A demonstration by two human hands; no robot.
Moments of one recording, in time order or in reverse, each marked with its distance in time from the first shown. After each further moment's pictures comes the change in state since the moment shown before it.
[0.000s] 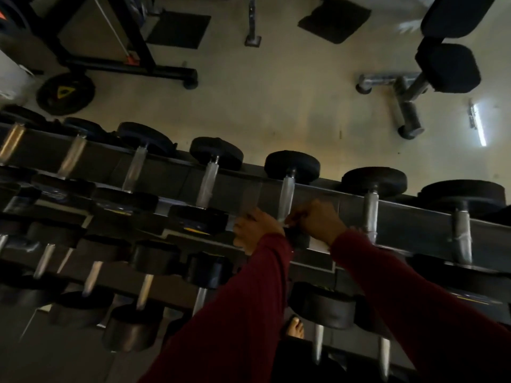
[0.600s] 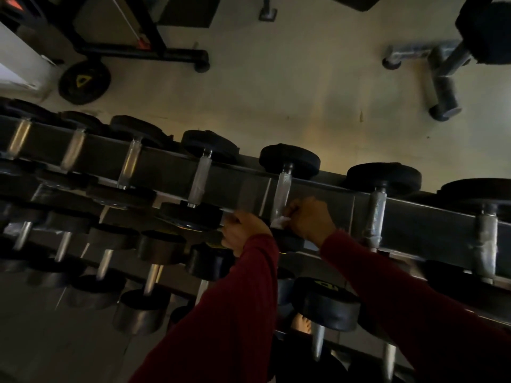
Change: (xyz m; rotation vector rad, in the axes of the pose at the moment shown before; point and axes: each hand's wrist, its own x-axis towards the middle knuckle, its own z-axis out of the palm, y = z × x) left_hand 0.014 -0.001 0.020 -0.150 0.179 -0.034; right_hand 0.026 0.018 0.014 0.140 0.020 0.066
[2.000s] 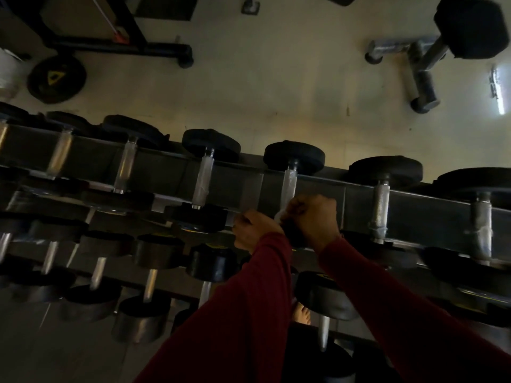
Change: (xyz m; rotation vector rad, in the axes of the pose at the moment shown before) left_hand 0.010 -0.009 0.007 -0.051 -0.057 -0.048; right_hand -0.020 -0.023 0.016 0.094 0.237 0.027
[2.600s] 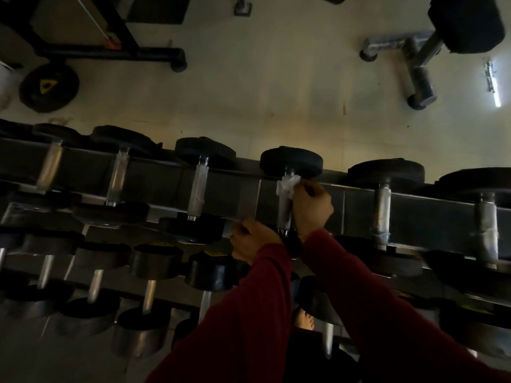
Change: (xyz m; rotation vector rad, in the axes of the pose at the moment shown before) left_hand 0.002 -0.001 0.003 -0.018 0.021 -0.012; right_hand 0.034 -0.024 0.020 0.587 0.449 0.384
